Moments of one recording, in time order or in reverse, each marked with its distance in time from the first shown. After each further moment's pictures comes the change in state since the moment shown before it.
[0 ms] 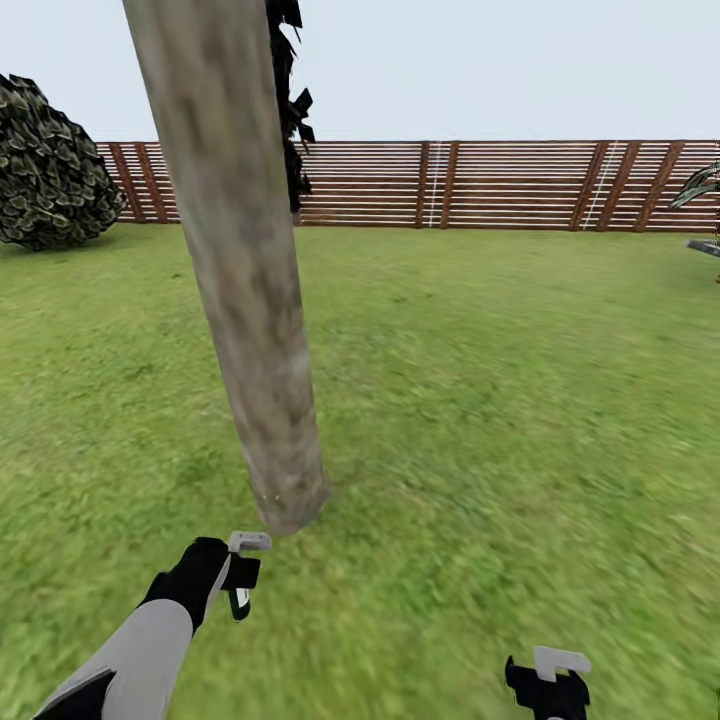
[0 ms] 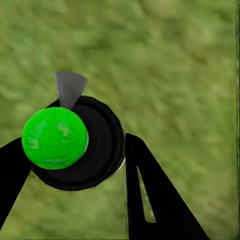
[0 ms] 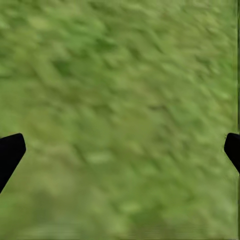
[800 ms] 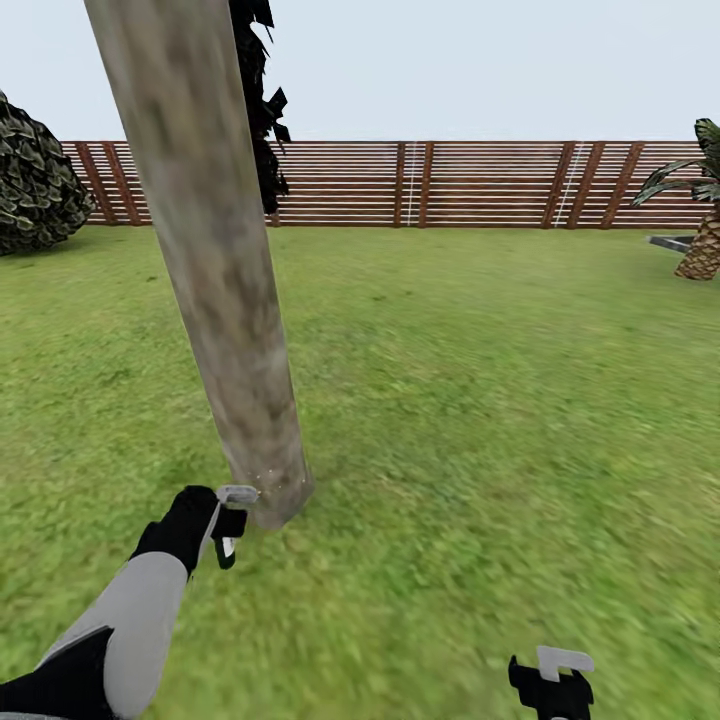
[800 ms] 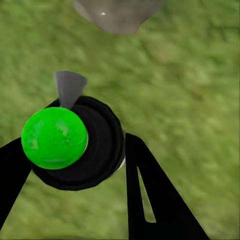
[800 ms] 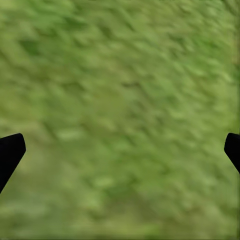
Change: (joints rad) left arm -0.114 0.026 -0.011 -0.097 -0.009 0.132 -0.004; right arm 0.000 -0.009 0.000 -0.001 0.005 0.000 0.000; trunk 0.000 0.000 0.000
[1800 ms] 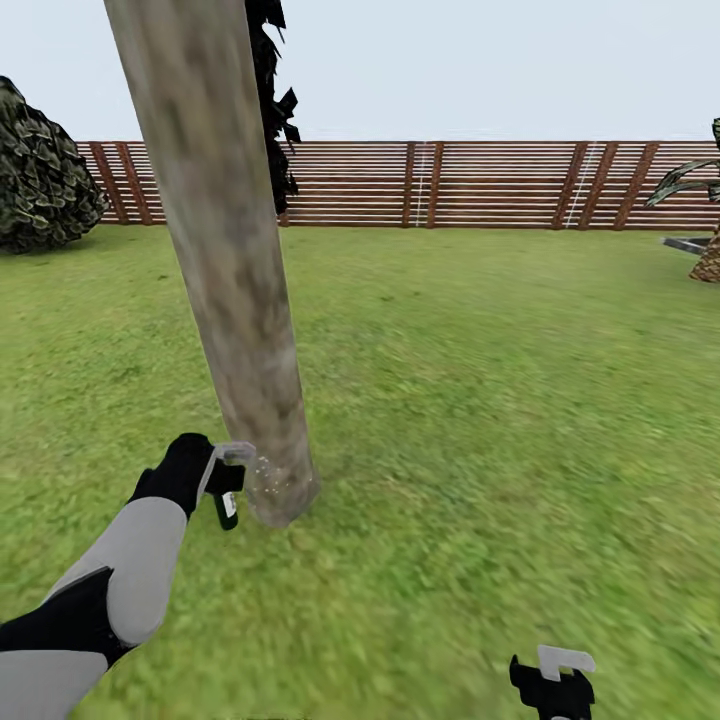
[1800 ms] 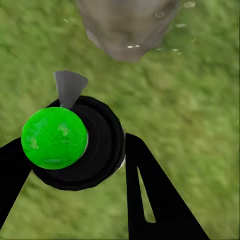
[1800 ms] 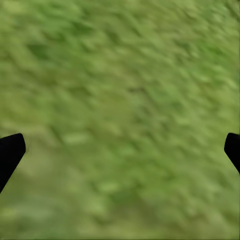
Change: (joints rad) left arm -0.170 0.018 0.000 0.006 0.019 0.164 -0.024; right arm 0.000 -0.001 0.000 -0.003 0.000 0.001 -0.001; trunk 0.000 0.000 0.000
